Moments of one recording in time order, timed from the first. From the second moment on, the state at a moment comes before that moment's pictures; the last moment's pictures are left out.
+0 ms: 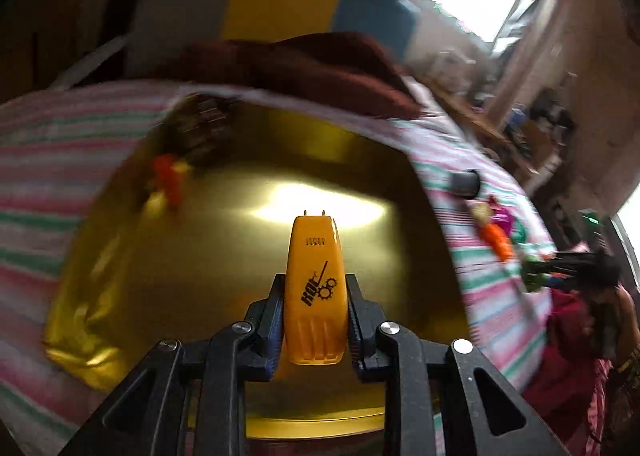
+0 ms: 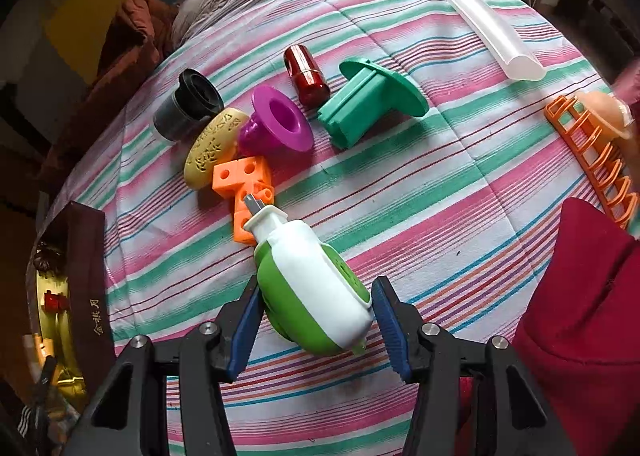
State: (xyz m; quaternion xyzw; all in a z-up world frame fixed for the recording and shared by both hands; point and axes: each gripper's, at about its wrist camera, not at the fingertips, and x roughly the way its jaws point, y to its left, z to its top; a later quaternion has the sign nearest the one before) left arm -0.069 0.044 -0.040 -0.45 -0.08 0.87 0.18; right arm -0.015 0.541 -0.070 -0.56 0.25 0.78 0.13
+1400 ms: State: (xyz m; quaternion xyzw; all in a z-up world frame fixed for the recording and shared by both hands) left arm 0.009 0.036 -0.012 -0.35 -0.05 0.92 0.16; right arm 0.007 0.534 -0.051 -0.49 0.35 0.80 0.07
